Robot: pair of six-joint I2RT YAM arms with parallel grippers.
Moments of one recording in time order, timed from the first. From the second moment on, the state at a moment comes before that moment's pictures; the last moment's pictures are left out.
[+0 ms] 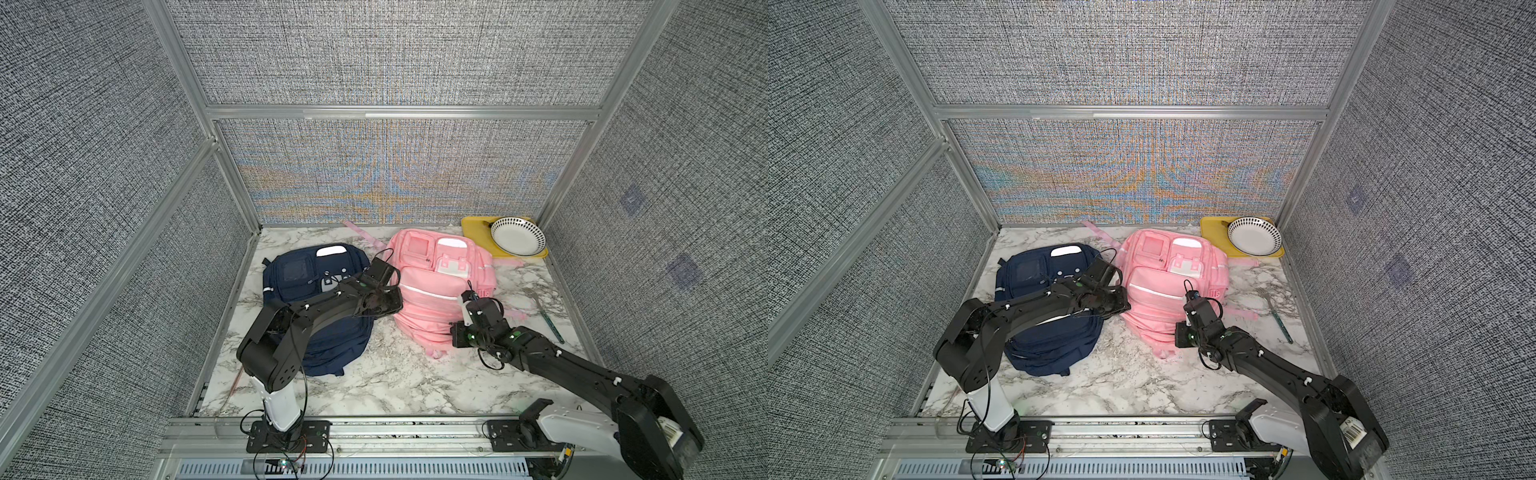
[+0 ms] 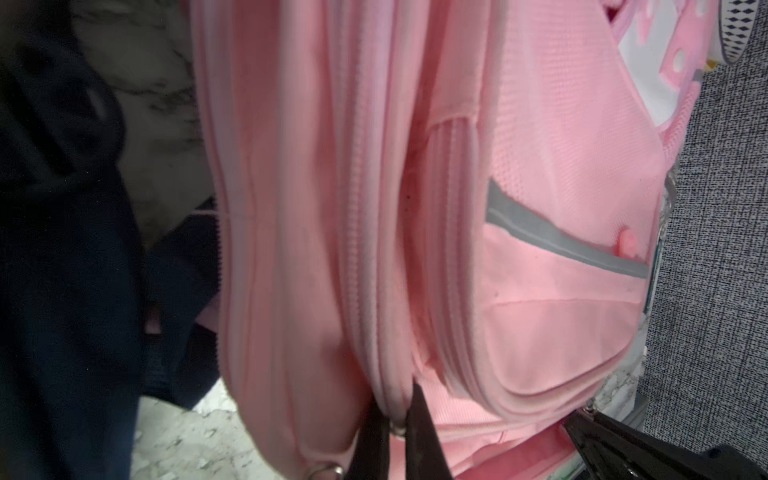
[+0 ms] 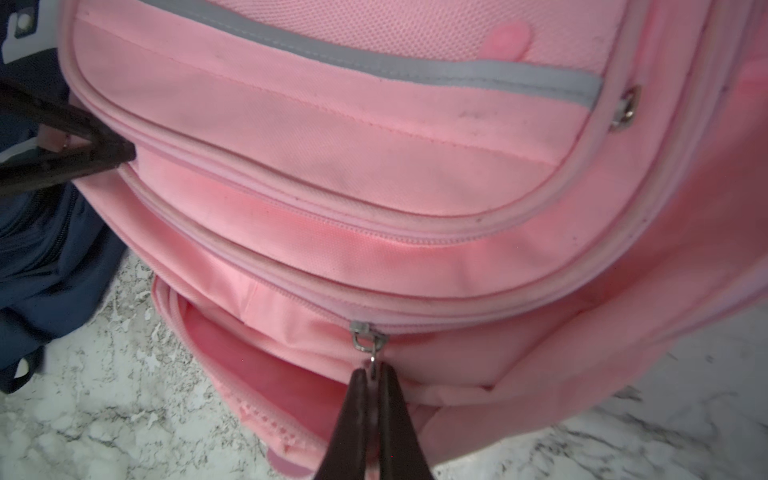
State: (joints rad) left arm -0.65 1.79 1.18 -0.40 0.26 -0.78; right arm 0.58 1.19 0.58 -0.27 0.00 0.49
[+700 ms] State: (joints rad) left arm -0.69 1.62 1.08 -0.43 0.16 -0.81; right arm 0.69 1.32 0.65 -0.22 0.05 0.54
